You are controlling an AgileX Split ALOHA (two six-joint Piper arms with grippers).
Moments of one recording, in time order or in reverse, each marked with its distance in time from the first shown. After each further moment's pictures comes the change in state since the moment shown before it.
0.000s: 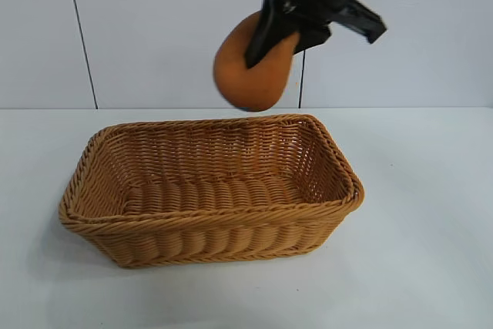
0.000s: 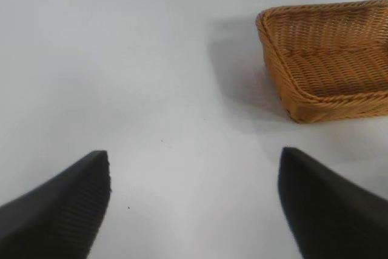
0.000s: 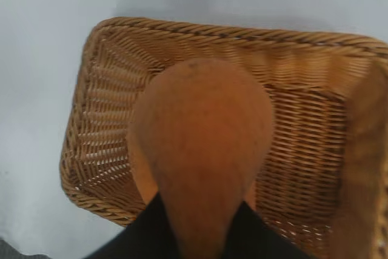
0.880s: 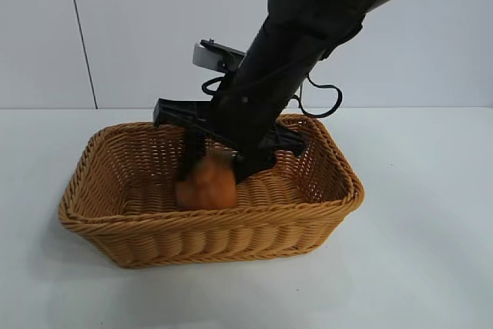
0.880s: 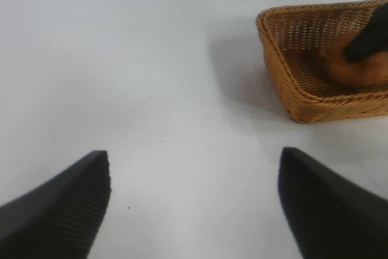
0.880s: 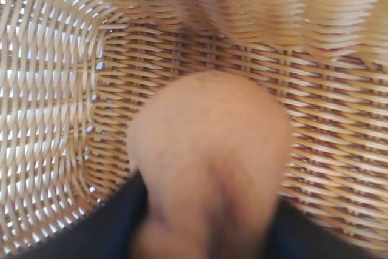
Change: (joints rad) left arm 0.000 0.000 0.000 0.001 0.000 0.000; right arm 0.068 0.306 -0.067 -0.008 -0.094 0.009
